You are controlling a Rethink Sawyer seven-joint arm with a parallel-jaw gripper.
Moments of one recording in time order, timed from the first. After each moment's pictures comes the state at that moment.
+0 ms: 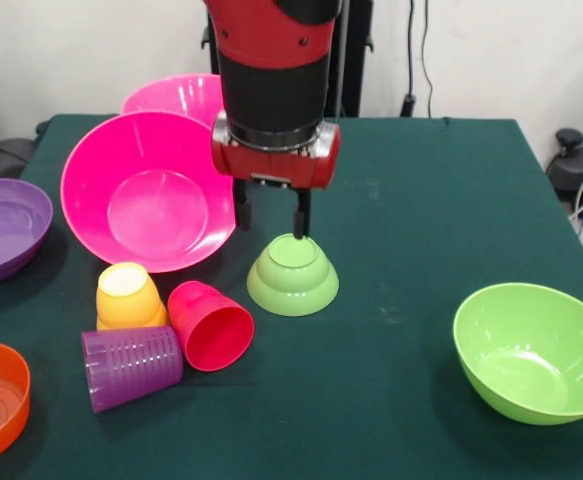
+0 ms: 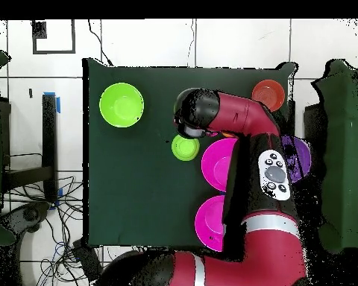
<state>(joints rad) -0.31 -0.51 0.07 1.30 -0.09 0.83 1.77</state>
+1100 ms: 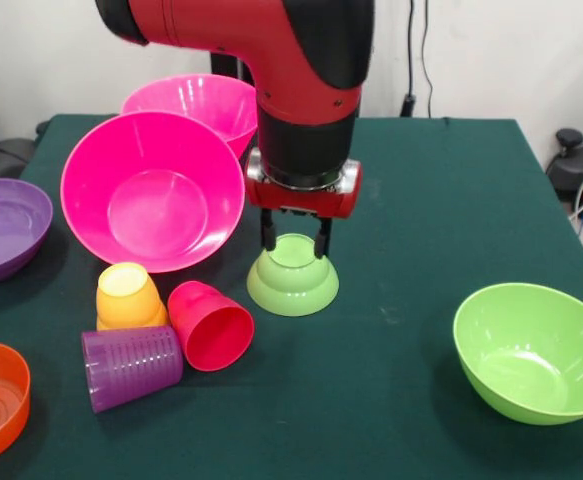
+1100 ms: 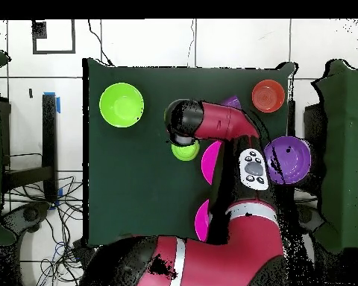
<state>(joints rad) -0.26 -0.43 0.03 1.32 -0.09 0.78 1.77</state>
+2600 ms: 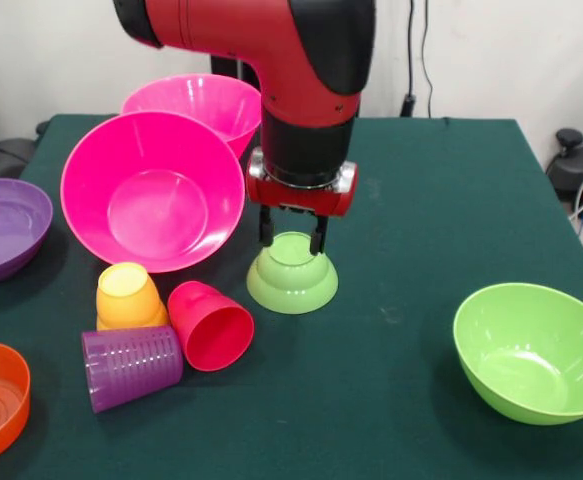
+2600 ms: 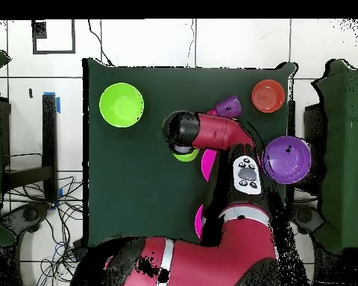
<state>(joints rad) -0.23 -0.44 -0.02 1.39 -0.07 0.70 1.77</state>
